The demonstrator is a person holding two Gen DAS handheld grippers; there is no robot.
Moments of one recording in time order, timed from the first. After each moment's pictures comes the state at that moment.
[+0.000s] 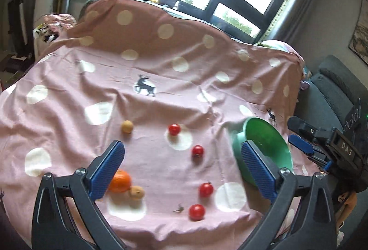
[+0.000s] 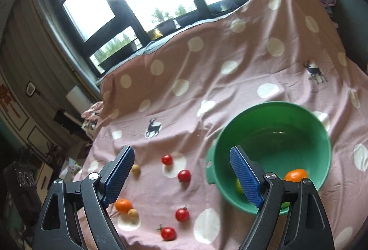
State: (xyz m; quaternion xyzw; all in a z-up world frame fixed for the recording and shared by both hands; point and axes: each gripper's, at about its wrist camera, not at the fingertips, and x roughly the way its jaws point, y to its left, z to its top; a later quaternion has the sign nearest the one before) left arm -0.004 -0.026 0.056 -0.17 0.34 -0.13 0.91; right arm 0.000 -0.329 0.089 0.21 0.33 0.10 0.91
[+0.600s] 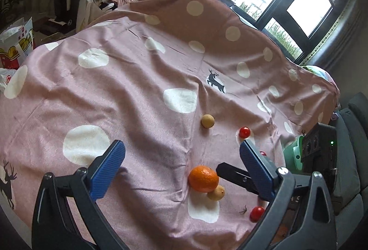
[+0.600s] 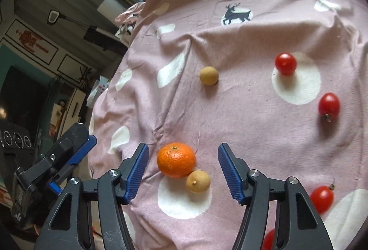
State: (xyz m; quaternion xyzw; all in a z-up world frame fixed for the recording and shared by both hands) left arm -0.002 0.072 0.001 -0.25 0.37 -0.04 0.90; right arm 0.060 -0.147 -0.034 0.18 0.52 0.29 0.78
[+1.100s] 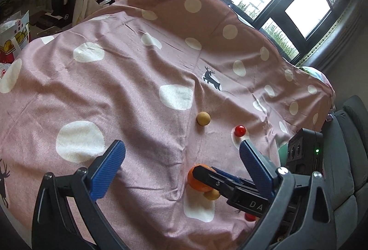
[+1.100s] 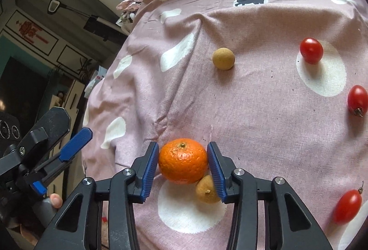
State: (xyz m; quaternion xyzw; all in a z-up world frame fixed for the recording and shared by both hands) left arm 0.001 0.072 0.000 -0.25 0.37 -0.05 0.89; right arm 0.057 -0.127 -0.048 0.16 0.53 0.30 0.78
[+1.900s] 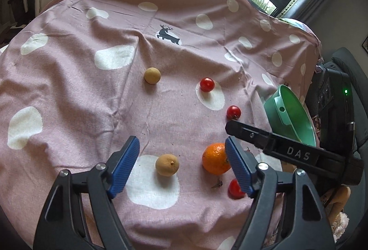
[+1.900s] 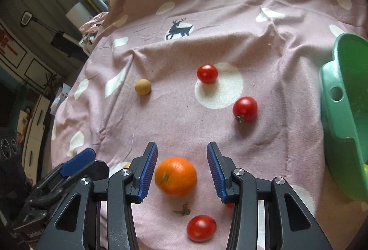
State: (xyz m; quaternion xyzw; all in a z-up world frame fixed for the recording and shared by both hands) left arm 0.012 -0.010 -0.022 -0.18 0.44 -0.15 0.87; right arm 0.054 -0.217 -0.020 0.12 0.51 0.17 0.83
